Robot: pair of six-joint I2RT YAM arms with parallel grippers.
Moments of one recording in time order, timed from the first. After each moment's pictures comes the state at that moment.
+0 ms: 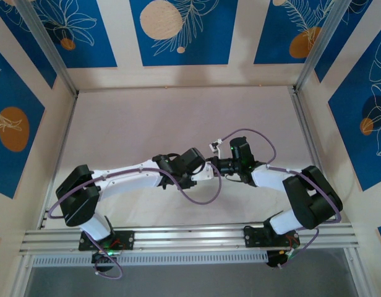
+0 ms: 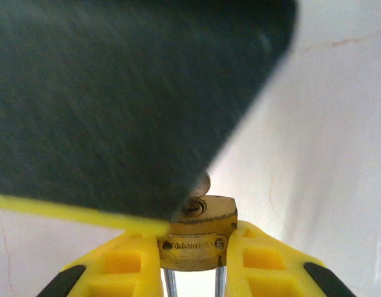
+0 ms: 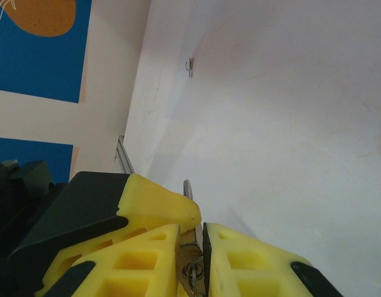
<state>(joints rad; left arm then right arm) -1.05 1.60 1.12 -0.56 -0.18 0.49 0.48 1.45 0.52 0.34 -0.87 0.76</state>
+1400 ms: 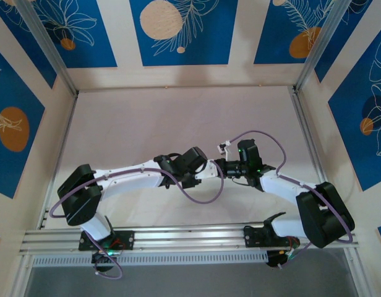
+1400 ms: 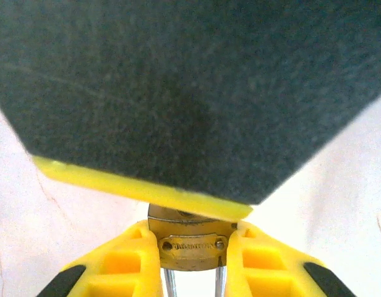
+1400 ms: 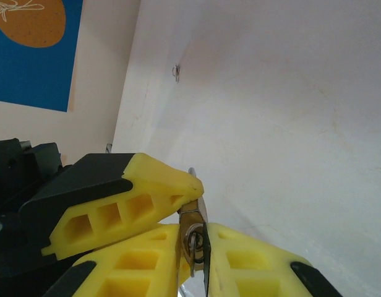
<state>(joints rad) -1.05 1.62 1.12 -0.49 -0.16 0.47 0.43 1.28 0.47 0.19 -0.82 0.70</state>
